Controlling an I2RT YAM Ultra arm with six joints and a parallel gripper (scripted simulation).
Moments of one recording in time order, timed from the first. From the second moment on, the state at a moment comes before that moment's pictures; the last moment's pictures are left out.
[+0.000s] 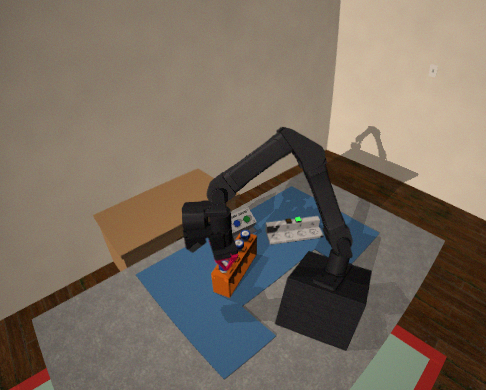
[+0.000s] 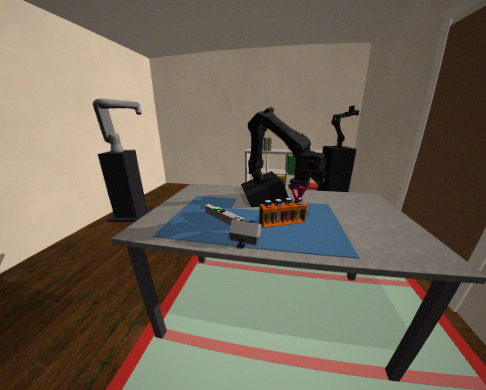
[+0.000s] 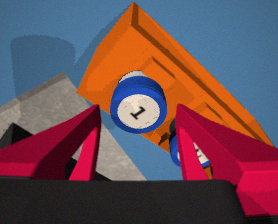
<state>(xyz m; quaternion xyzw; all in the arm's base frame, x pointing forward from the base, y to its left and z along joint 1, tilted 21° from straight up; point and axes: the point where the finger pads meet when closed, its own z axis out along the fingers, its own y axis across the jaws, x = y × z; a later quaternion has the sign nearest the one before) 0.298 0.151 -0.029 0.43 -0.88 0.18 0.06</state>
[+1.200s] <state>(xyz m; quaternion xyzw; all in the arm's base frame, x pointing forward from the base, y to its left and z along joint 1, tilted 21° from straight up) 0.300 0.149 -0.038 0.43 -0.88 0.18 0.06</state>
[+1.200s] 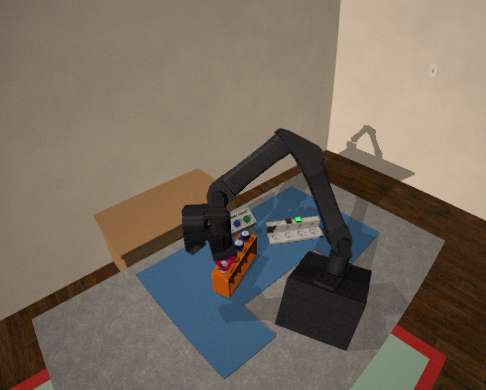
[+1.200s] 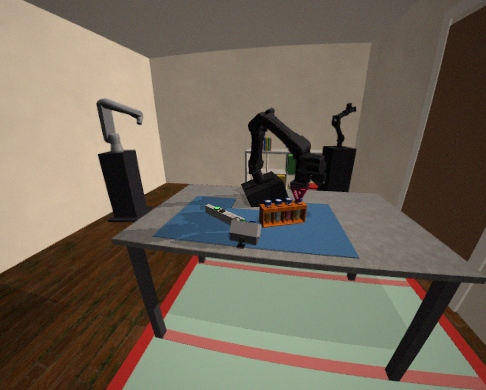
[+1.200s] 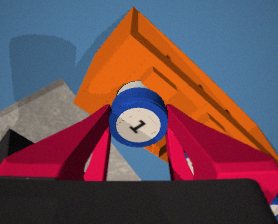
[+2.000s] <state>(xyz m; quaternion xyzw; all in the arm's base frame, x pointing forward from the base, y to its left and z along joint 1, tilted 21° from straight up) 0.300 0.149 -0.038 0.34 -0.92 0.18 0.04</state>
